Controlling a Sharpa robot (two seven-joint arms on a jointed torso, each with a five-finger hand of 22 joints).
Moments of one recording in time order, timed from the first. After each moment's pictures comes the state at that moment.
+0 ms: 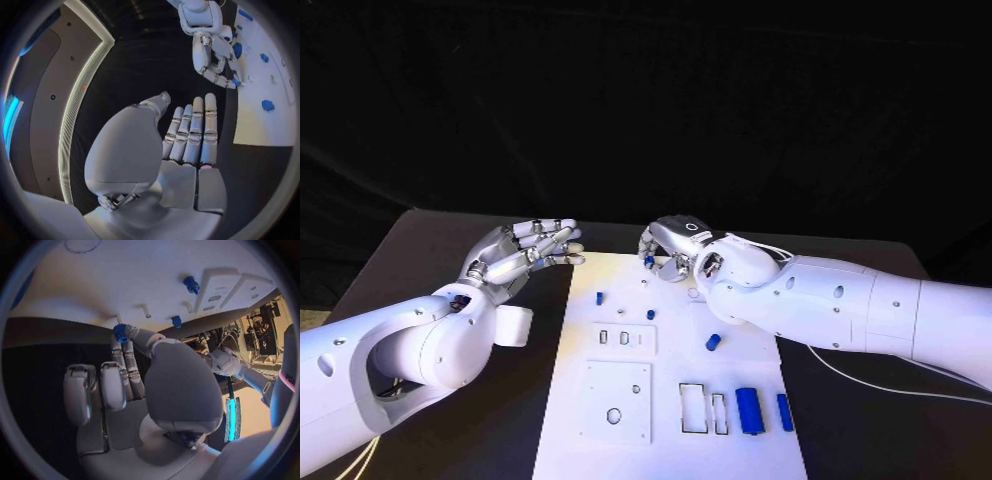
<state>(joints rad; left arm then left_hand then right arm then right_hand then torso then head) 1.19 -0.98 -0.01 1.72 0.04 -0.35 0.48 1.48 -0.17 0.42 0.19 0.05 0.84 0.21 0.27 0.20 1.00 0.17 0.09 0.07 0.99 0.12 0.33 0.28 0.17 0.86 0.21 0.59 0.29 1.31 -0.54 -0.16 1.29 -1.58 -0.51 -0.14 1.38 -0.21 0.64 -0.02 0.06 1.10 0.13 0.27 0.37 1.26 0.10 0.07 0.14 1.47 -0.01 1.38 1.17 0.05 1.47 0.09 1.49 1.31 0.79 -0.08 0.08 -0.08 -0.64</state>
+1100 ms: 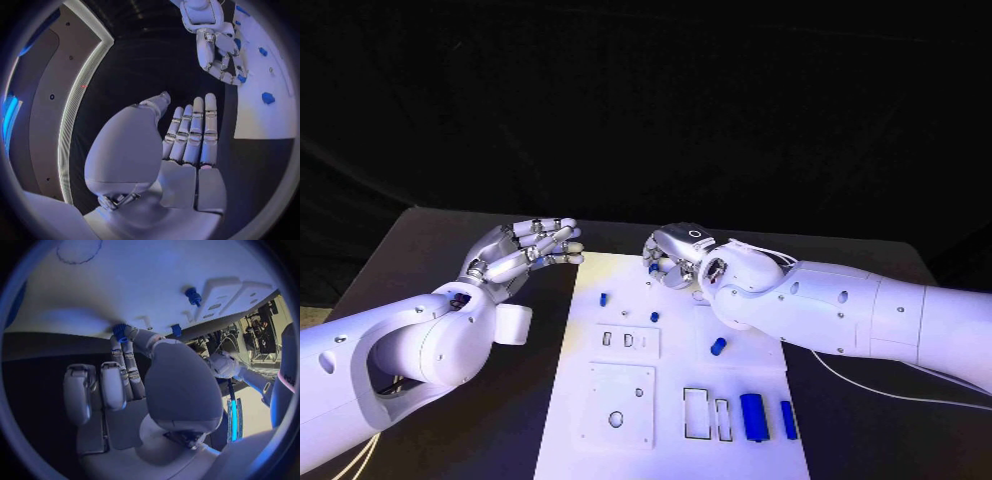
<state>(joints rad) 1.20 -0.98 -0.01 1.72 0.04 -0.35 0.47 1.48 -0.17 0.42 0.19 0.05 0.84 0.21 0.27 0.20 0.99 0.18 0.08 0.07 0.98 0.12 0.33 0.28 0.17 0.86 0.21 0.59 0.29 1.29 -0.55 -0.16 1.29 -1.58 -0.48 -0.13 1.37 -0.21 0.65 -0.03 0.06 1.07 0.14 0.26 0.38 1.26 0.10 0.06 0.13 1.47 -0.01 1.38 1.15 0.05 1.46 0.09 1.48 1.31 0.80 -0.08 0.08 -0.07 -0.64</state>
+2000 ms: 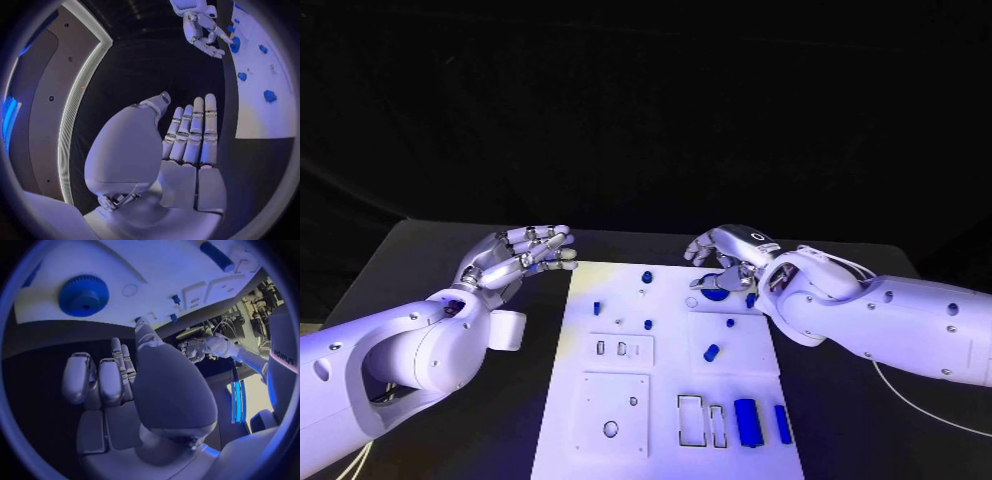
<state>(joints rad) 1.20 -0.98 -0.01 1.69 0.04 -0.35 0.47 1.48 -0.17 0.42 0.19 0.05 0.83 0.22 0.27 0.20 0.99 0.18 0.08 0.07 0.98 0.13 0.32 0.29 0.17 0.86 0.22 0.59 0.29 1.31 -0.88 -0.16 1.55 -1.45 -0.53 -0.11 1.54 -0.19 0.05 0.29 0.07 0.93 0.17 0.15 0.40 1.12 0.10 0.18 0.08 1.46 0.02 1.31 1.02 0.09 1.37 0.12 1.31 1.23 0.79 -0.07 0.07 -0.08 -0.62</state>
